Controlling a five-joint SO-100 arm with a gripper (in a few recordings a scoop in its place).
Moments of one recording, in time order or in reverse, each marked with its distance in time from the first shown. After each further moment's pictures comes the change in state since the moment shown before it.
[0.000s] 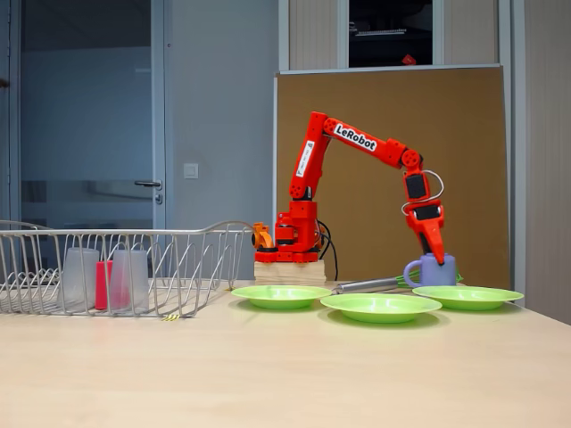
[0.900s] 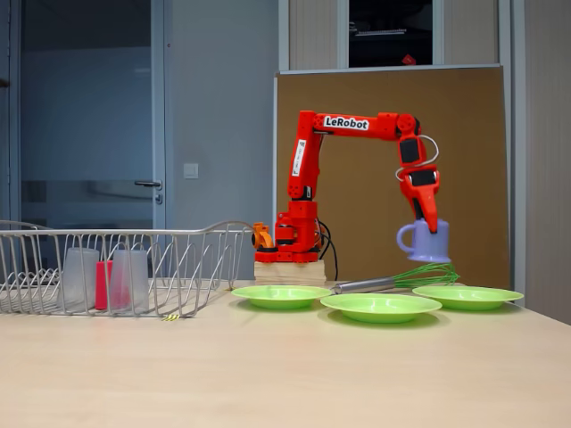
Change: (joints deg) arm 6.1 10.0 -13.6 26.9 -9.9
